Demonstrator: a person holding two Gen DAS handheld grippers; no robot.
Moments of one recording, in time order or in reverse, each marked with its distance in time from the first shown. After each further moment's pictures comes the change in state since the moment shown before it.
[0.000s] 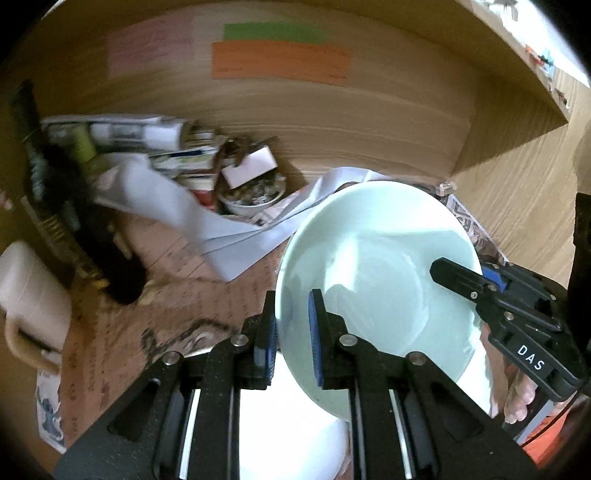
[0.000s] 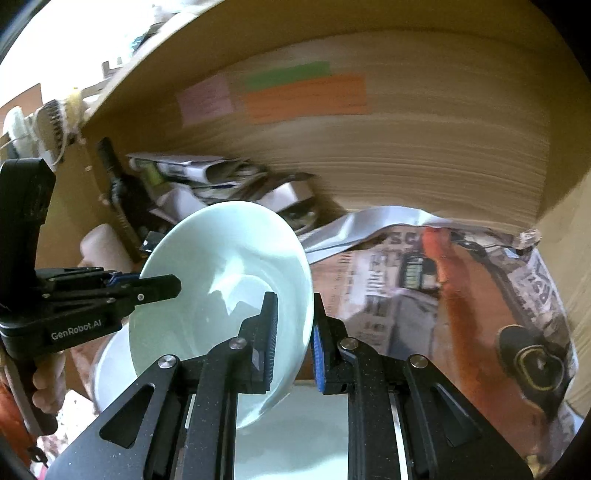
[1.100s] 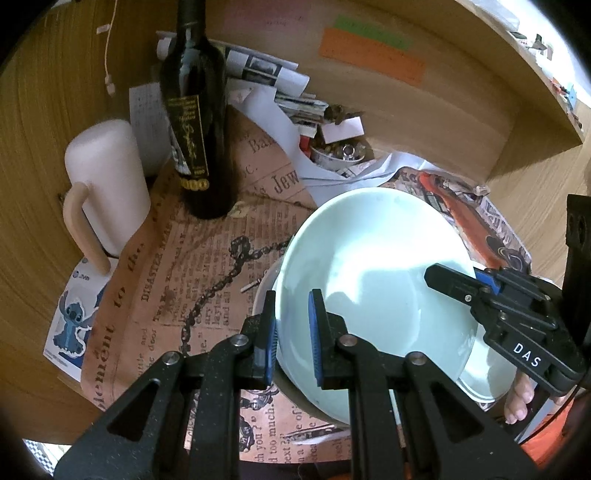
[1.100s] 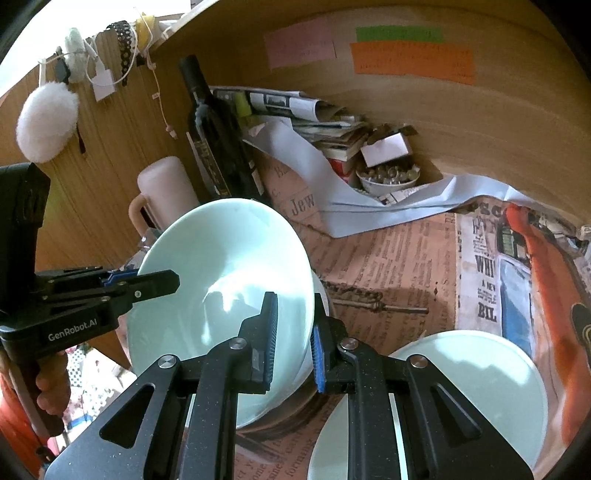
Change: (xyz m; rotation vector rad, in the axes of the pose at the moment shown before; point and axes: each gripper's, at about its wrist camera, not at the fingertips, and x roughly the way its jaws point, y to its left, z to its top) left arm -0.042 0.085 -0.094 -0.159 0.004 0.068; right arm 0.033 0.098 -0.044 -0.093 0.113 0.123
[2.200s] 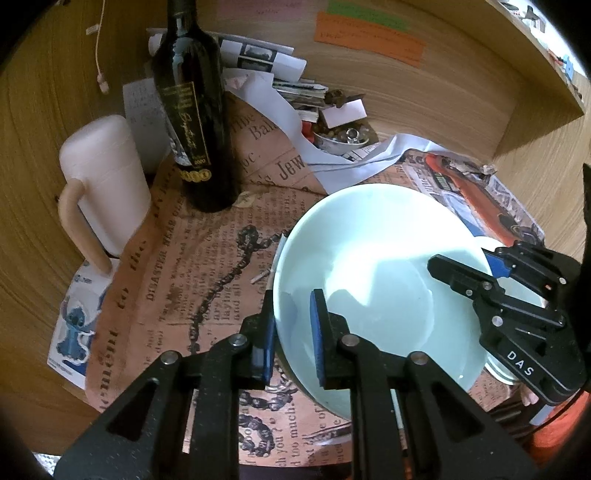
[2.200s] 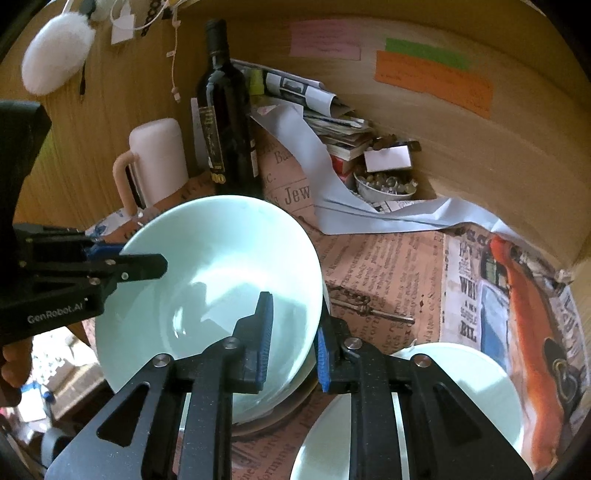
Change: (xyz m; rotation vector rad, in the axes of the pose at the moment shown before) left arm 0.008 -0.003 -0.003 0.075 0.000 0.077; right arm 0.015 0.021 -0.007 -0.184 0.008 -0.152
